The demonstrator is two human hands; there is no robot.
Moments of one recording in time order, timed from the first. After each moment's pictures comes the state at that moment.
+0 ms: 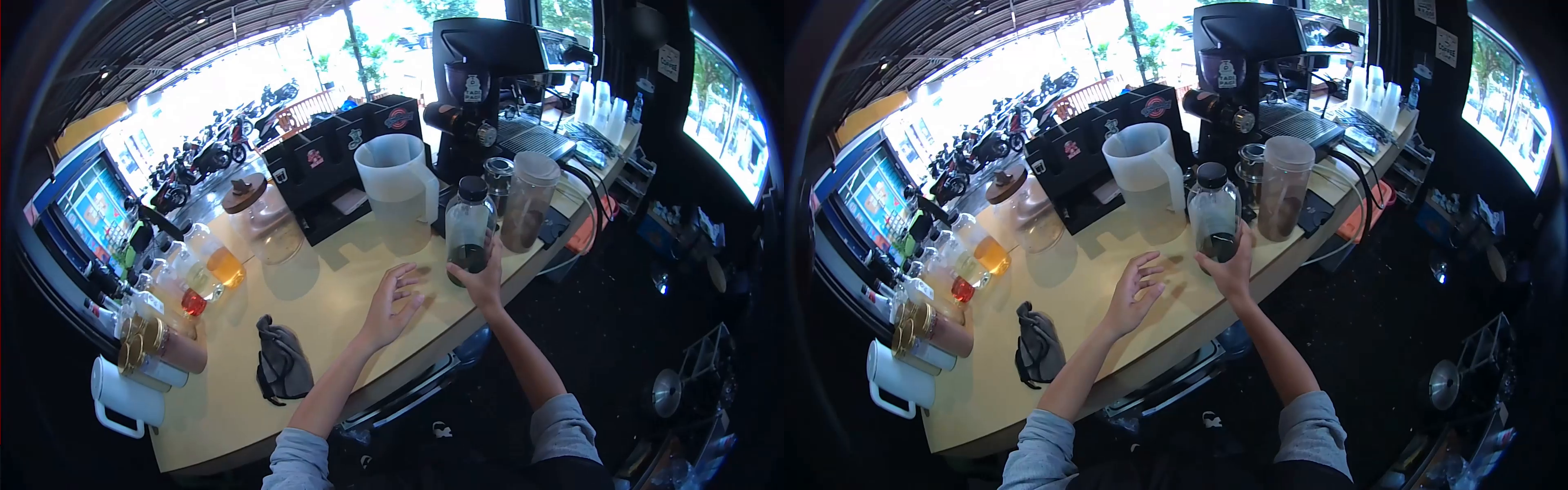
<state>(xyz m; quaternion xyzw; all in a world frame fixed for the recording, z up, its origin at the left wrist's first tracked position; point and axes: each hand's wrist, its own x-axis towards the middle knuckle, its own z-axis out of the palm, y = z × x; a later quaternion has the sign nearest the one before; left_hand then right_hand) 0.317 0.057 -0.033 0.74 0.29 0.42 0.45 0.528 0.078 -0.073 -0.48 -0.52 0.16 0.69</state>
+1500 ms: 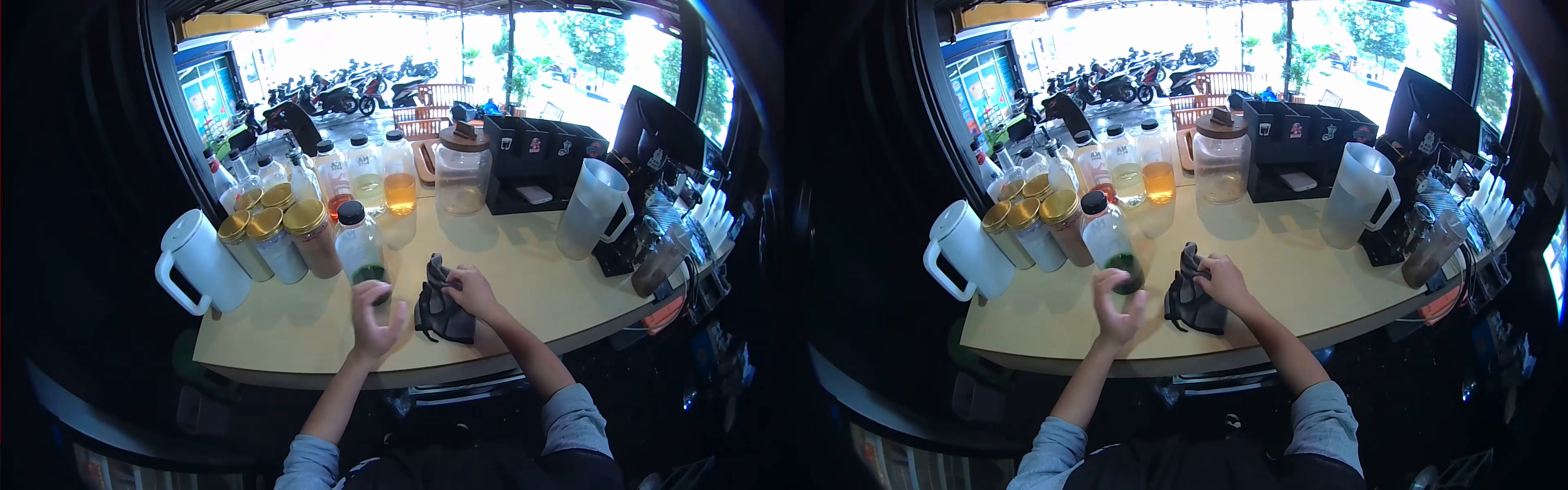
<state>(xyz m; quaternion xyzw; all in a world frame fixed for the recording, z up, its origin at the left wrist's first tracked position) 0.003 -0.089 -0.046 0.59 0.48 0.63 -0.11 0.196 0.046 -0.060 -0.39 -0.86 0.18 0.28</state>
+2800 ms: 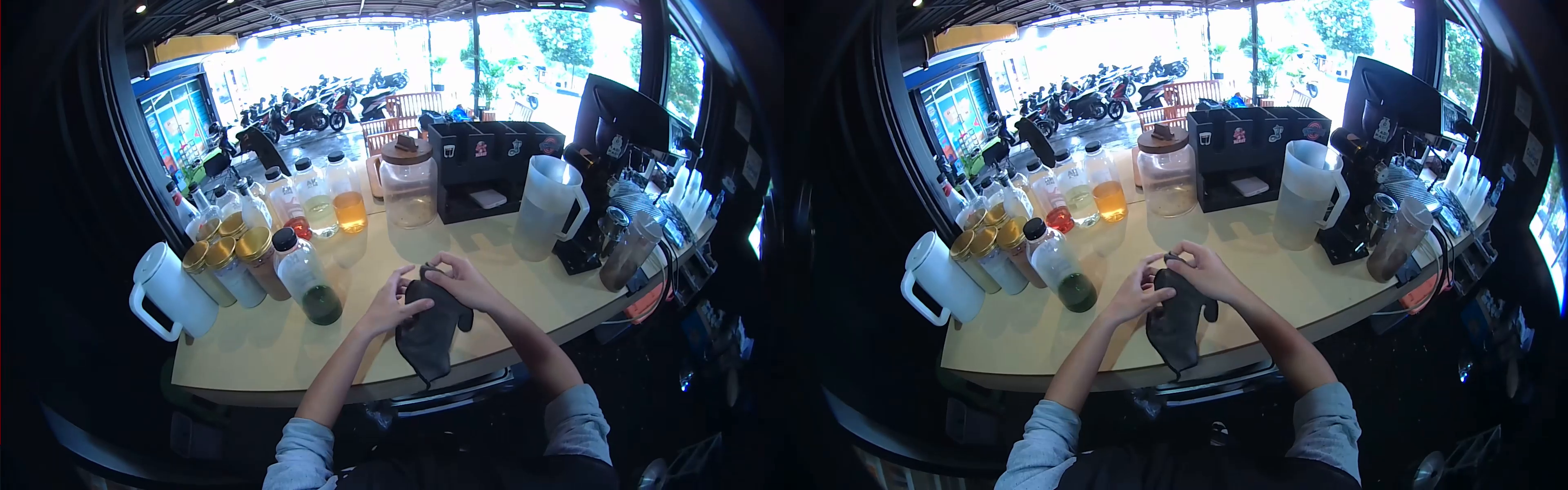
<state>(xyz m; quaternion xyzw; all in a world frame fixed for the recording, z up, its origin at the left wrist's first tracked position) 0.084 -0.001 -0.026 0.67 0.49 0.43 0.36 0.277 0.047 0.015 -0.25 -0.65 0.63 0.35</state>
